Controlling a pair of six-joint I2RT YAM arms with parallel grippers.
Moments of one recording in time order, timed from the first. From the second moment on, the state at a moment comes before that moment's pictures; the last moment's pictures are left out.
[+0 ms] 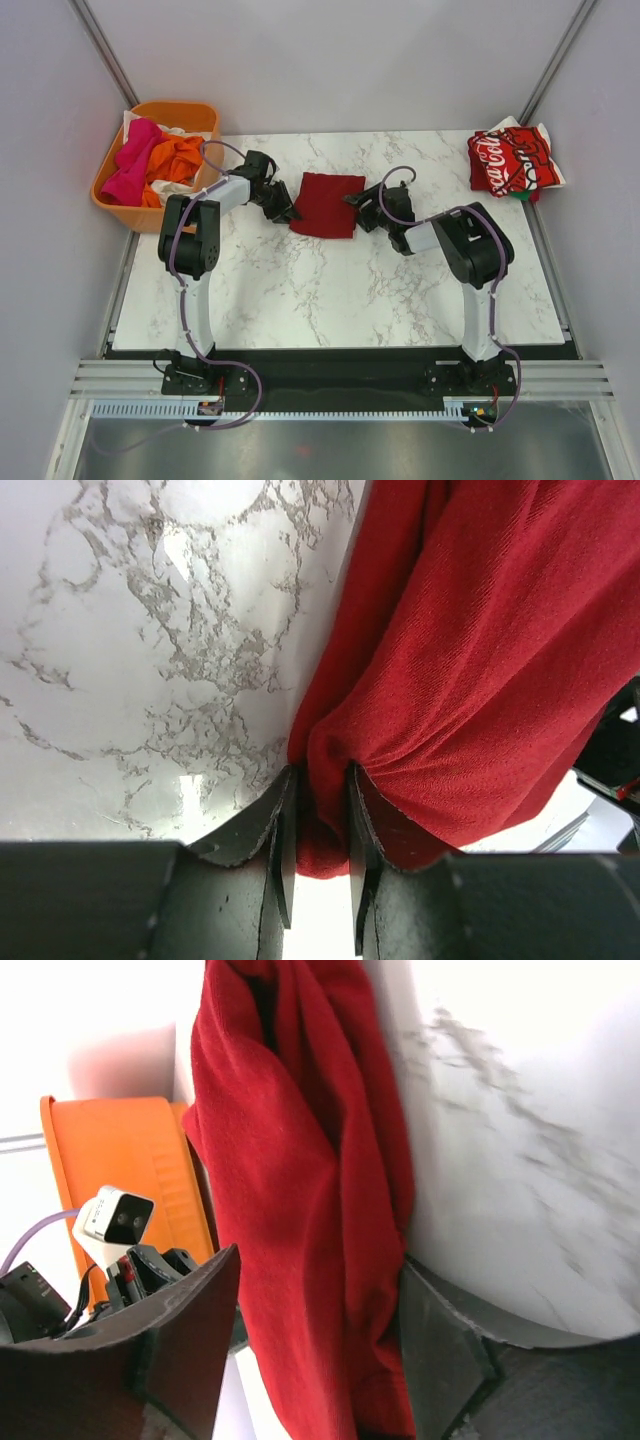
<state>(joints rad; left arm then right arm) -0.23 2.17 1.55 -0.50 0.44 -0.56 0.39 2.09 0.98 0.68 -0.11 1.32</state>
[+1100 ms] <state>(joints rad) -0.38 2.03 1.44 -0.63 0.47 -0.58 0.26 2.21 1.80 -0.32 -0.34 0.58</state>
